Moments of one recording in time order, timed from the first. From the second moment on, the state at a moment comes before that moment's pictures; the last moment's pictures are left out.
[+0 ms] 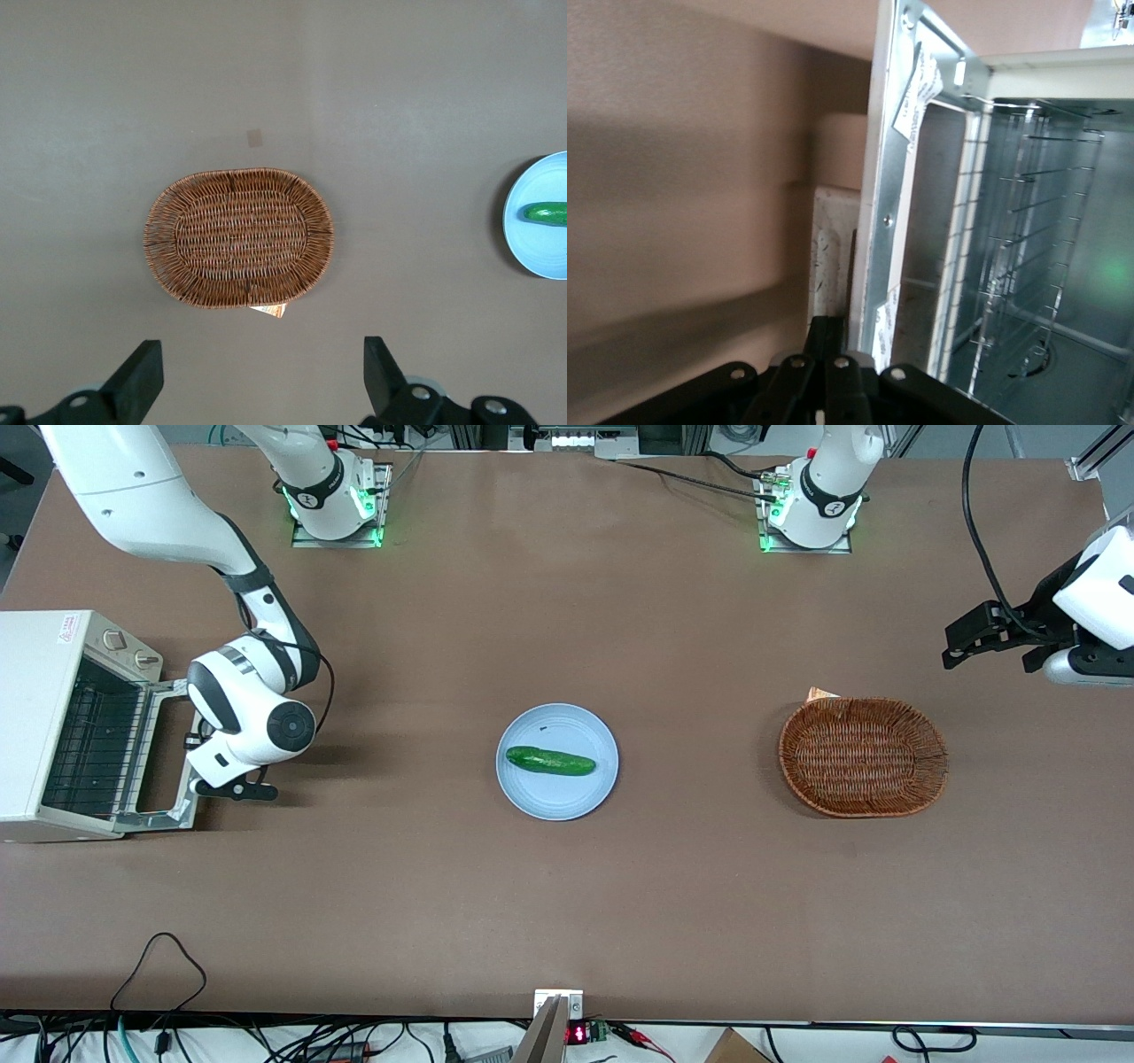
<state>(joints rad) -0.01 0.61 0.13 -1.89 -1.01 1.96 0.74</state>
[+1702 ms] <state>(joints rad) 0.01 0.49 0.13 -1.73 -0.38 1.84 0.48</state>
